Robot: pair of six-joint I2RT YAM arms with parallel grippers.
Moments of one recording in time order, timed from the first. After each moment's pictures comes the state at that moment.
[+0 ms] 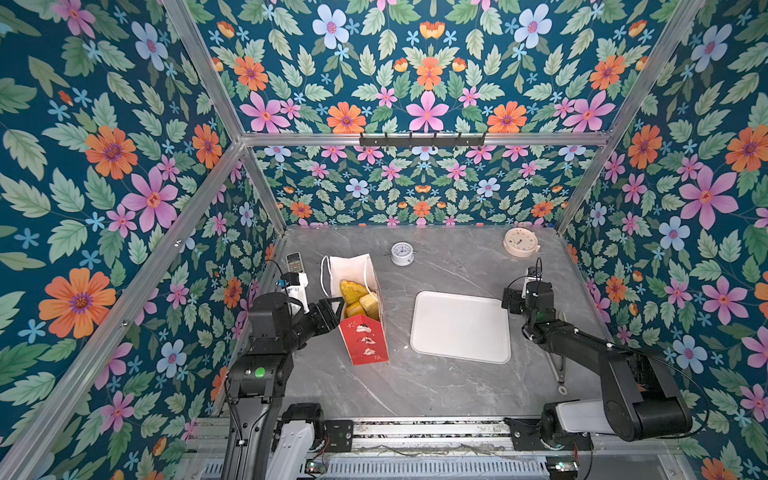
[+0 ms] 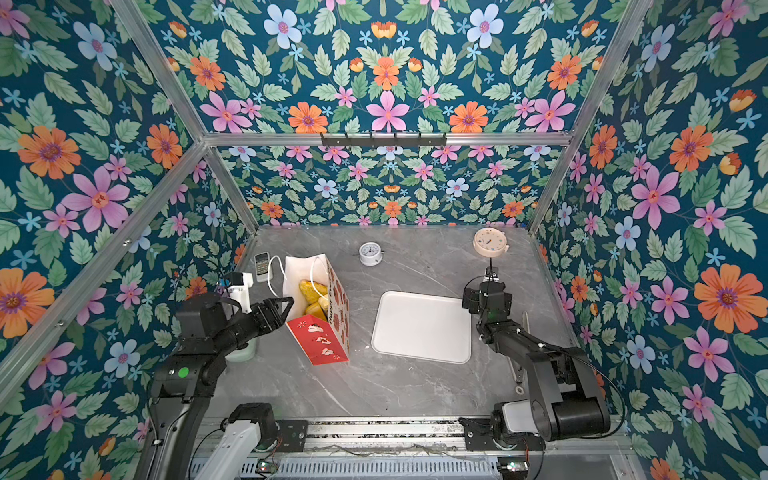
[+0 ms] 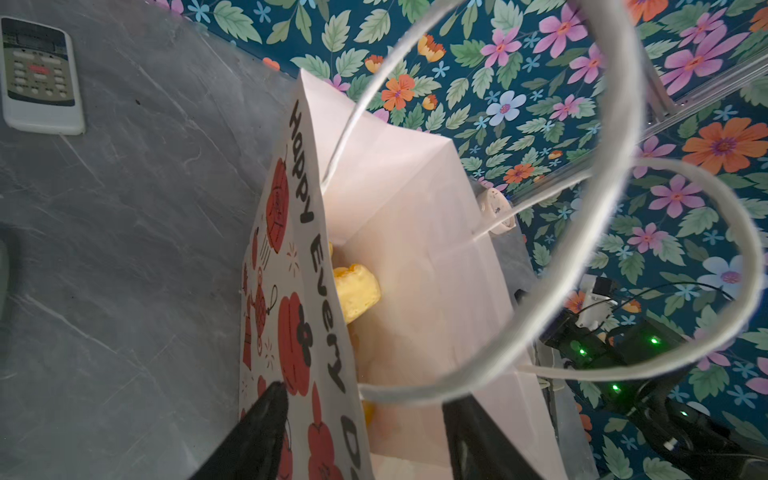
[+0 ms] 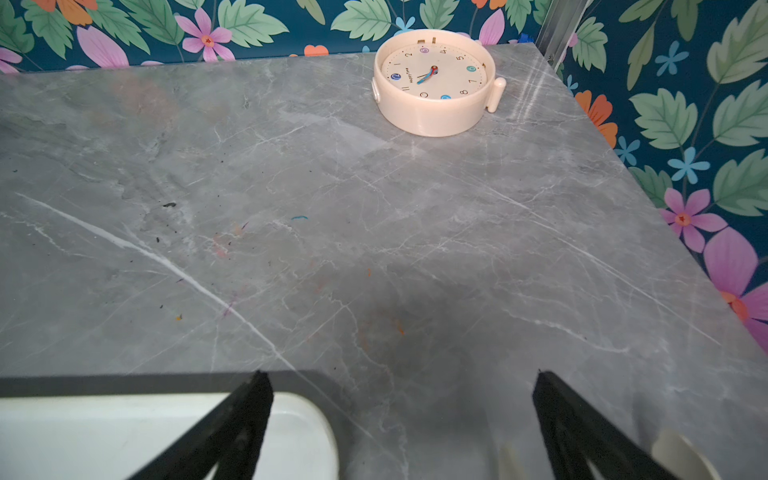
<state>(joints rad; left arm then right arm) -0.05 0.67 0.88 -0.73 0.39 -0.45 0.11 1.38 0.51 0.31 0.25 0.14</state>
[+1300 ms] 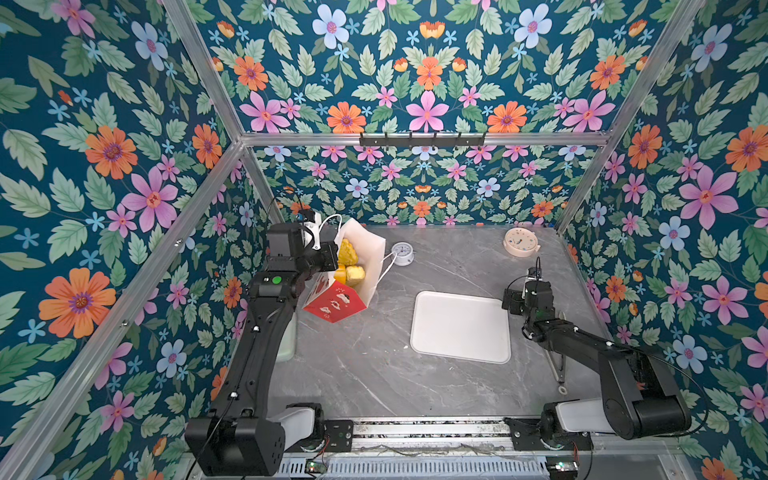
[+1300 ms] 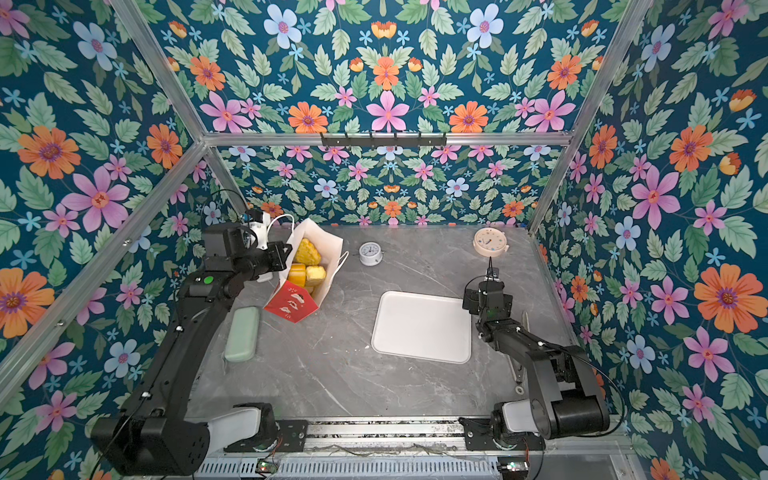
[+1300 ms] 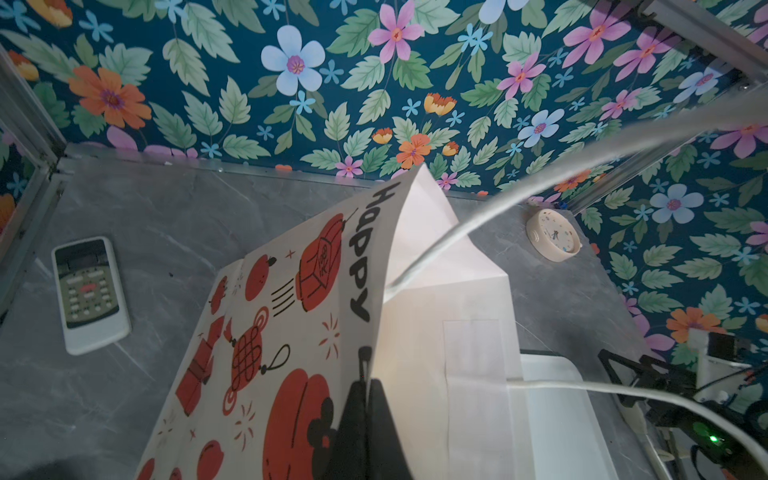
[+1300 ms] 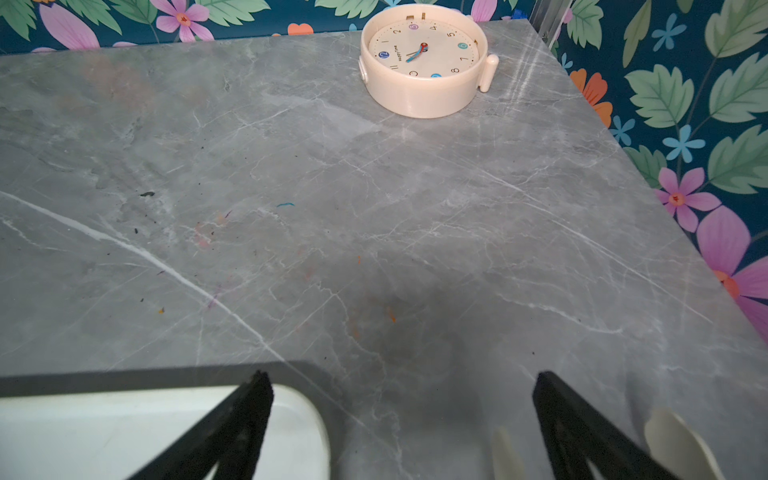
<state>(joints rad) -0.08 1.25 1.30 -0.54 0.32 -0.18 0.11 1.38 0.52 0.26 0.26 0.16</state>
